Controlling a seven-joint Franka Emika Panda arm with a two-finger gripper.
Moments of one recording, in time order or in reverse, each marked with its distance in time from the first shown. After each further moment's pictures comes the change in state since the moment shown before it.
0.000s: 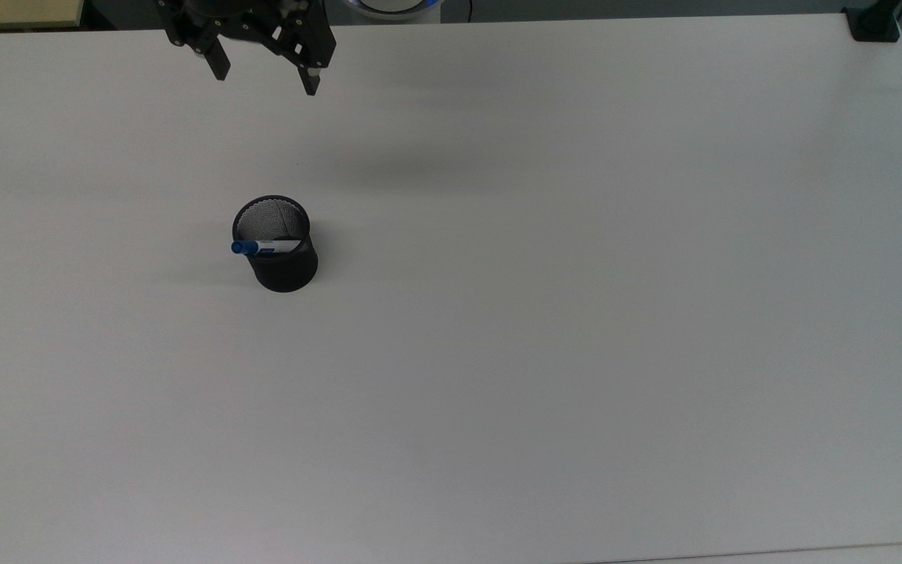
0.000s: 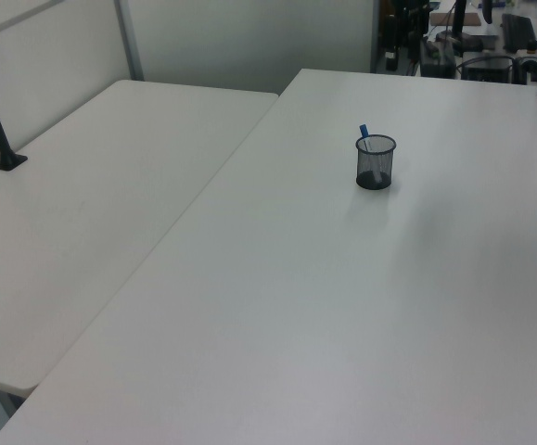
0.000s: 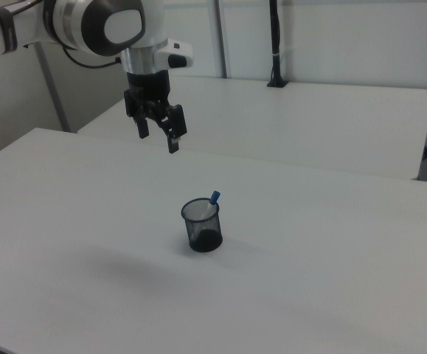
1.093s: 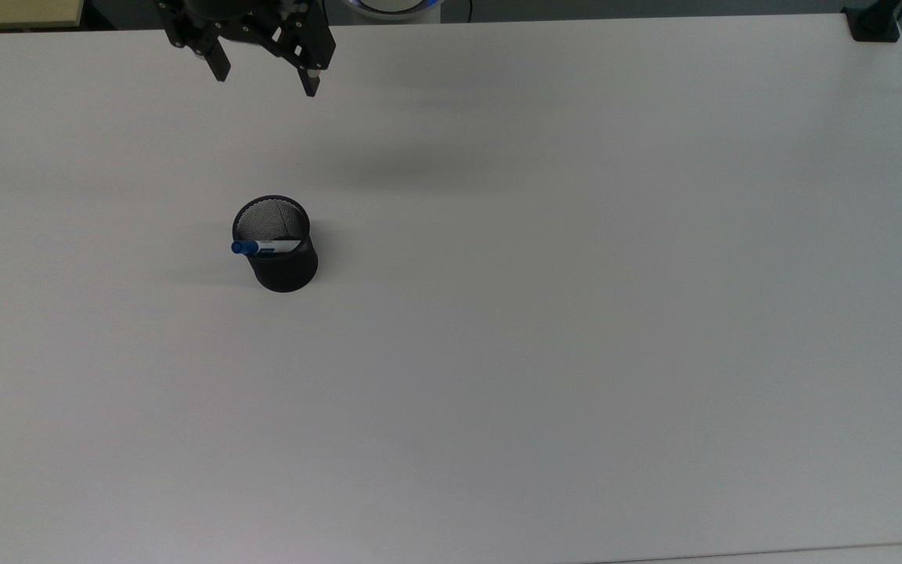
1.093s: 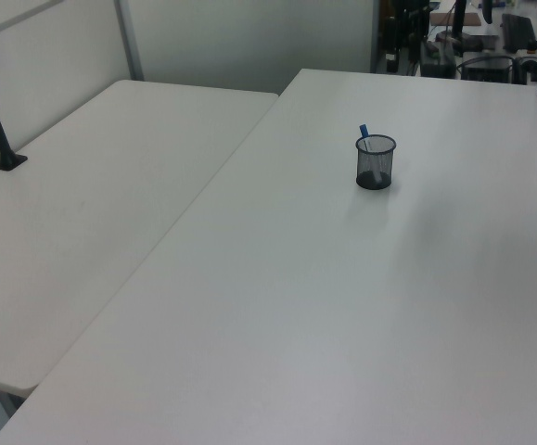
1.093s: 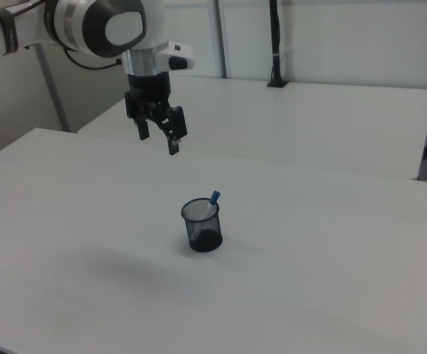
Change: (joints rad) arm -0.002 0.000 0.000 -0.005 0.000 0.000 -0.001
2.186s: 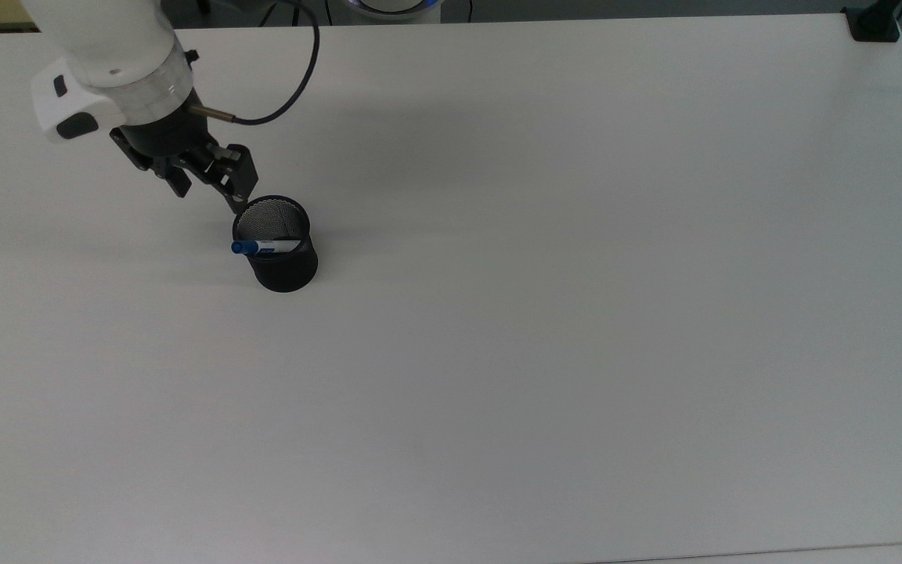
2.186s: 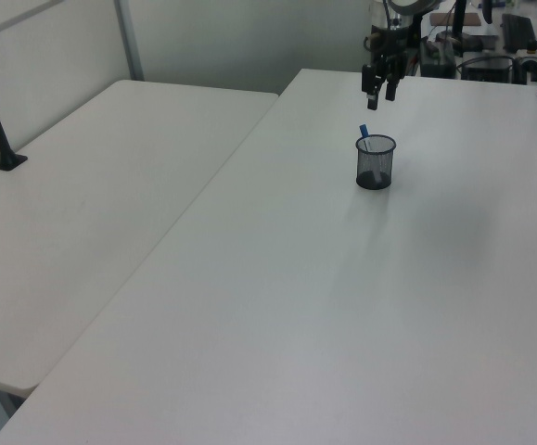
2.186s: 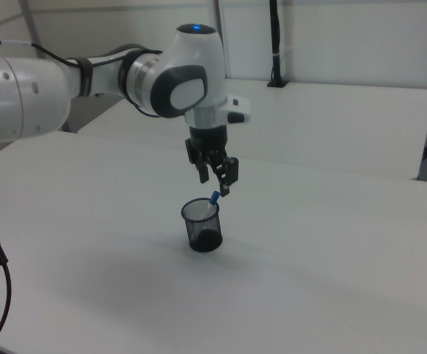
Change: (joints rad) arm -0.122 0.218 -0.002 -0.009 0.050 0.245 -0.049
